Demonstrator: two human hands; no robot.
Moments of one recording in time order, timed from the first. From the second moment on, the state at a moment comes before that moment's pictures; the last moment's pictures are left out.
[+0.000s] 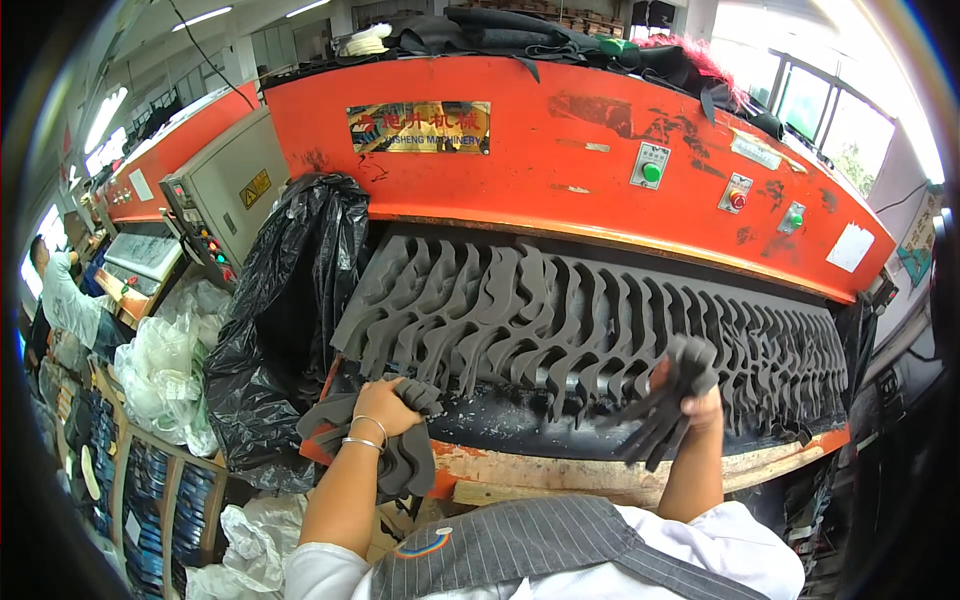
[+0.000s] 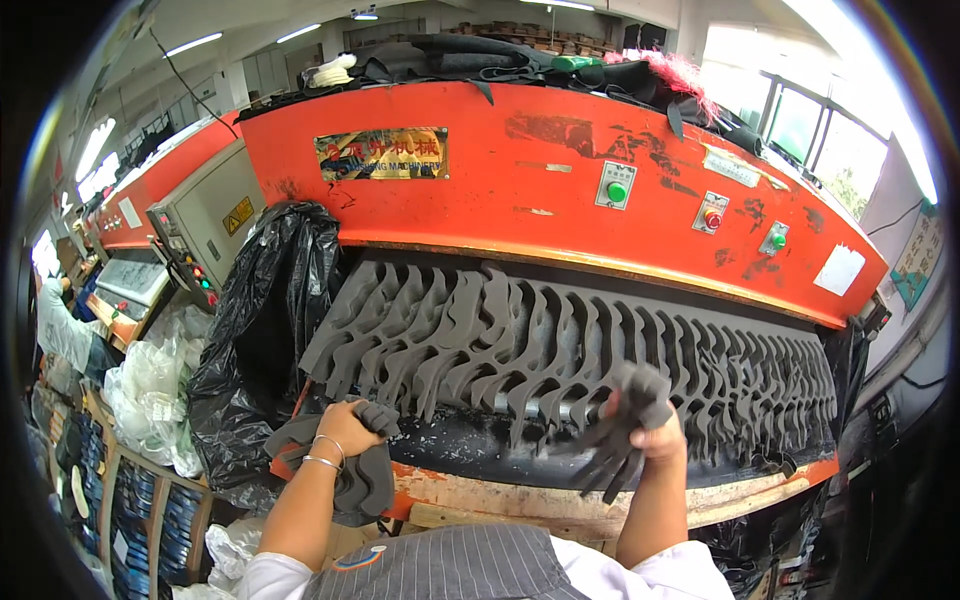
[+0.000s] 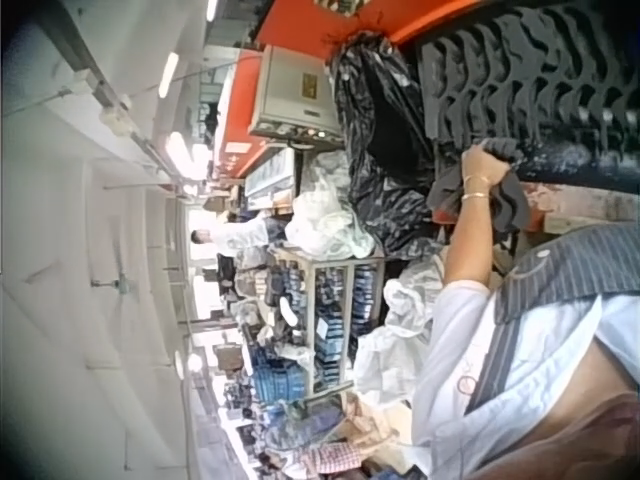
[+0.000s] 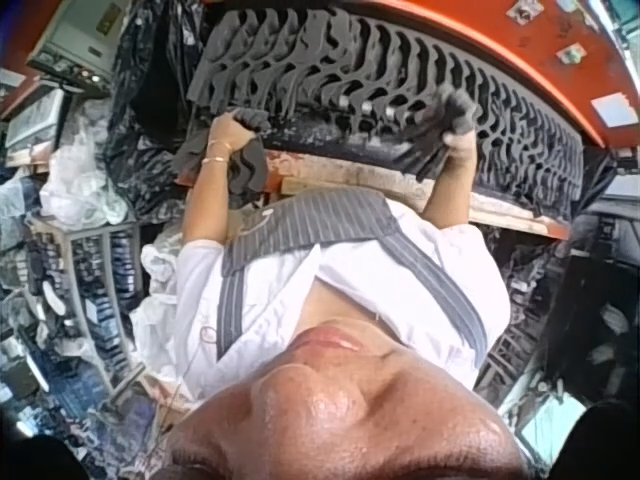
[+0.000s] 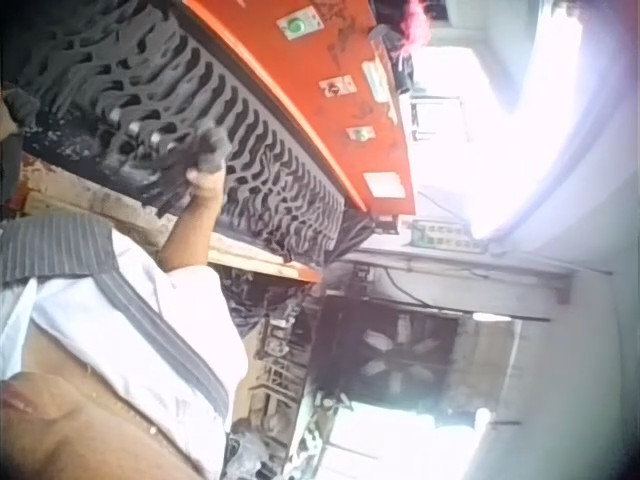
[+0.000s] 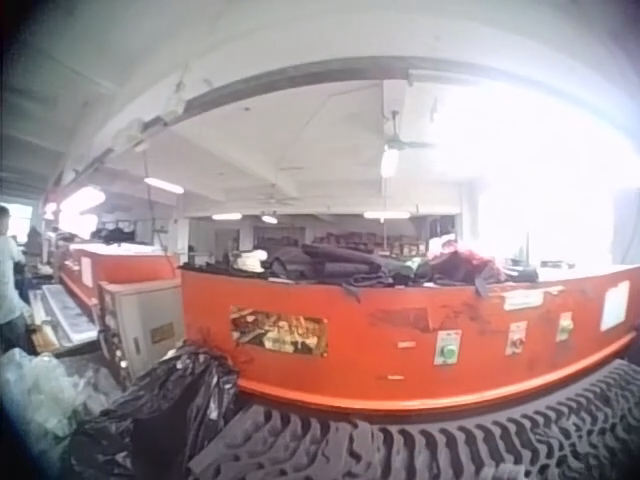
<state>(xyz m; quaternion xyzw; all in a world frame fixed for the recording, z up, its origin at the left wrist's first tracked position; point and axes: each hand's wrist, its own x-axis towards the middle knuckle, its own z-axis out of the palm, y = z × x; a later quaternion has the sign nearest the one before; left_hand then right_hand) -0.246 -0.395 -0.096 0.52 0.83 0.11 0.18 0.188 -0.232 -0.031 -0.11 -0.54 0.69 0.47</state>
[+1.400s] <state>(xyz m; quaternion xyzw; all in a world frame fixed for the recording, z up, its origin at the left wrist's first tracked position) -0.234 -0.372 -0.069 0.47 0.84 -0.02 0.25 0.099 -0.233 -0.002 -0.29 -0.71 0.53 0.36</state>
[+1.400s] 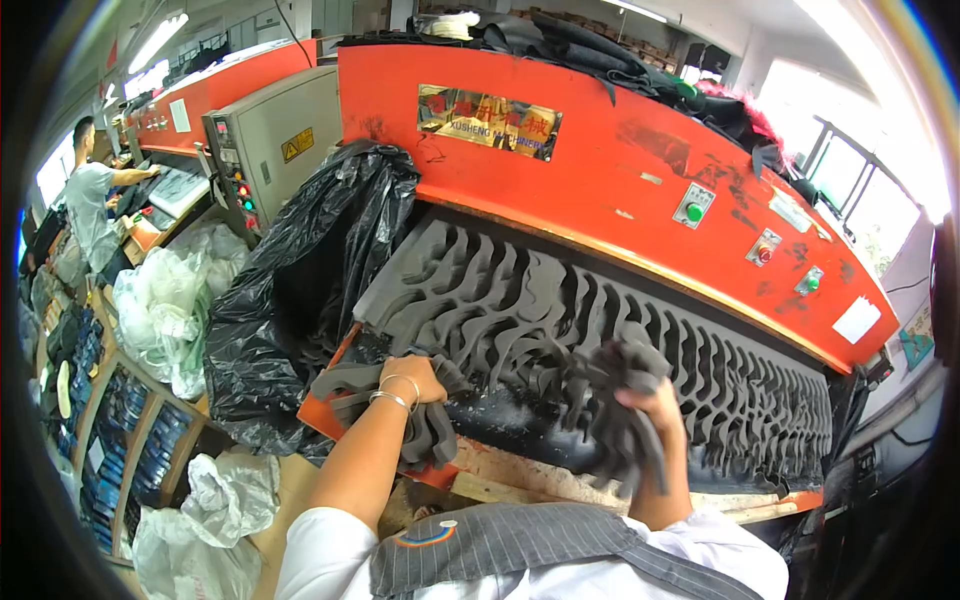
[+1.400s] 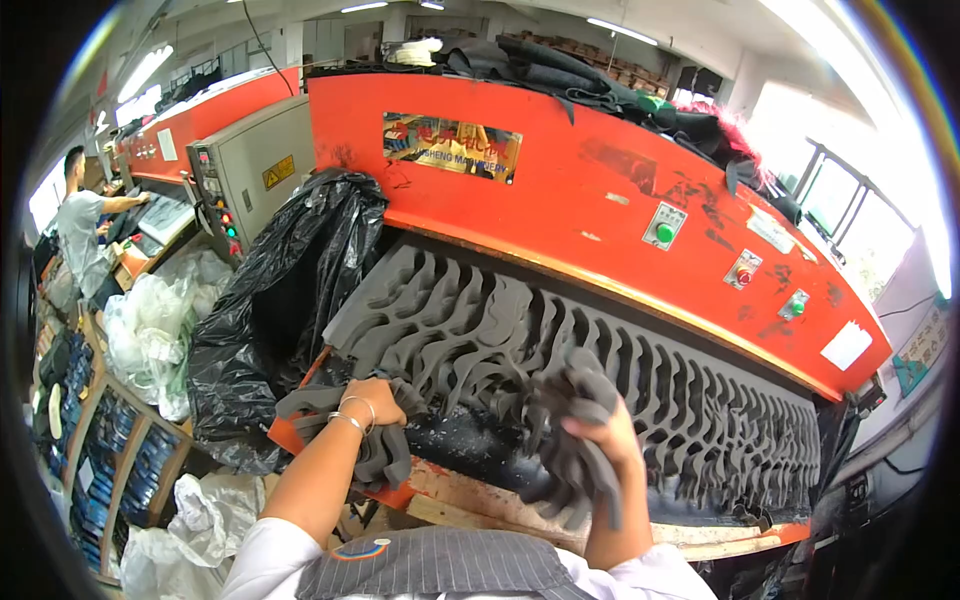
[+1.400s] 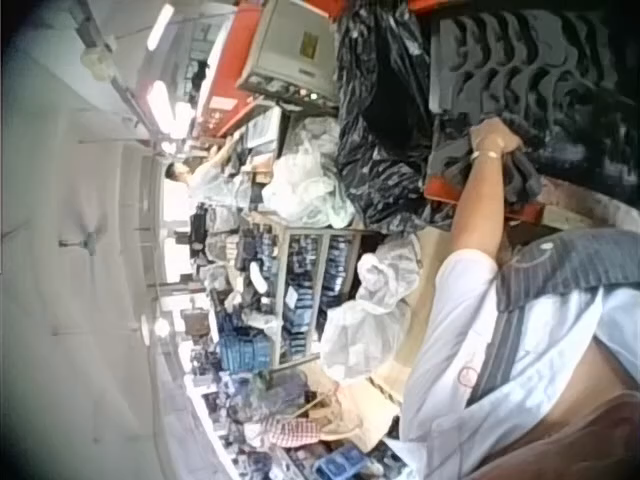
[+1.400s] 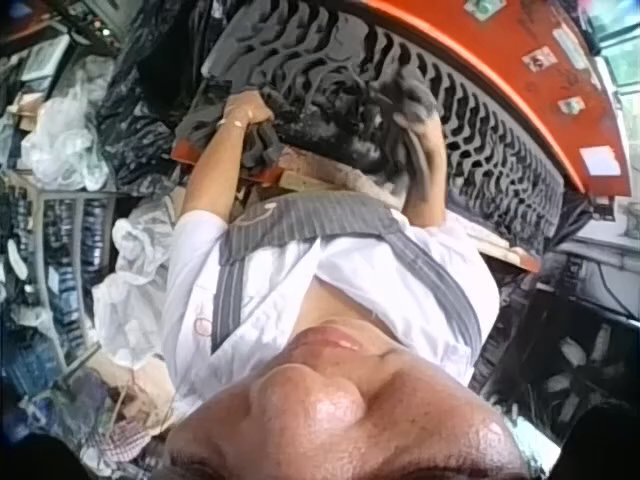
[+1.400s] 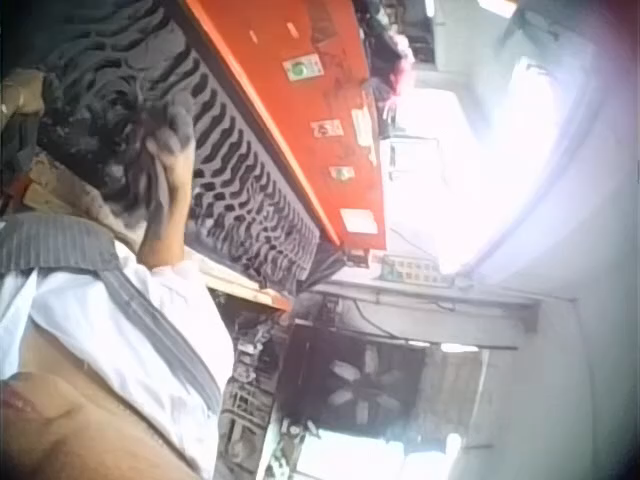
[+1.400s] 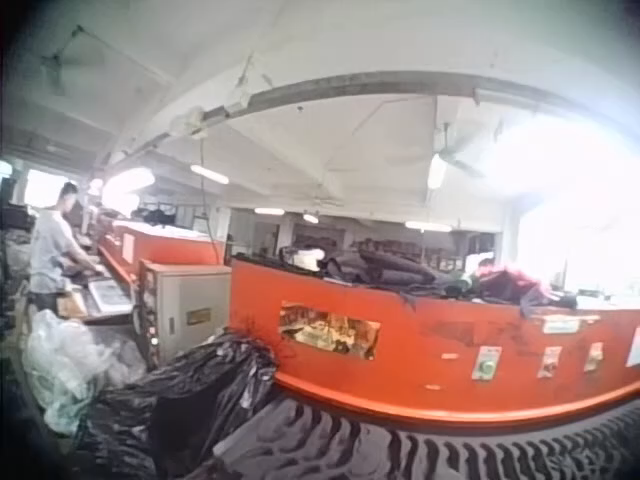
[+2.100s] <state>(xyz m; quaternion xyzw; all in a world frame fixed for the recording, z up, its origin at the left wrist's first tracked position) -0.235 -0.381 -0.075 0.51 0.81 0.07 0.28 -0.119 -0.012 -0.075 -0.47 -0.64 0.58 0.18</state>
